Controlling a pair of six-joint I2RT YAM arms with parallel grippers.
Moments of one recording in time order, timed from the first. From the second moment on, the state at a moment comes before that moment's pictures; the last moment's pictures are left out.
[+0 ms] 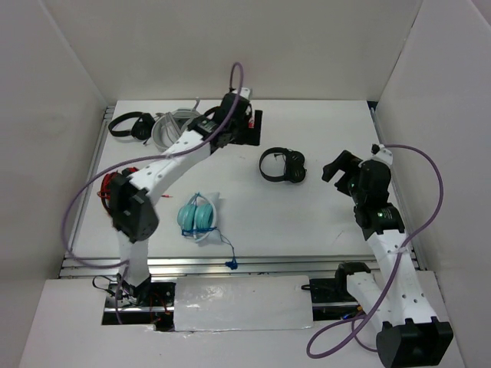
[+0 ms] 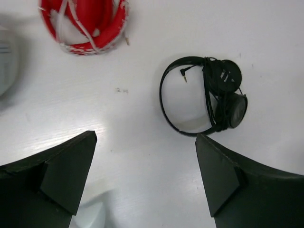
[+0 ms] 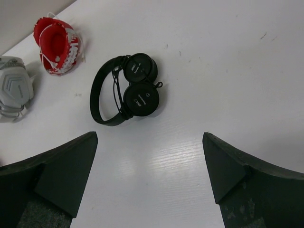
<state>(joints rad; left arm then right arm) -0.63 2.00 1.97 -0.67 -0.21 -0.37 0.03 0.78 0.73 -0.36 0.06 0.52</state>
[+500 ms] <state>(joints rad) -0.44 0.94 0.97 -0.73 -0.49 -0.70 0.02 0.74 0.73 -0.45 0.15 0.61</state>
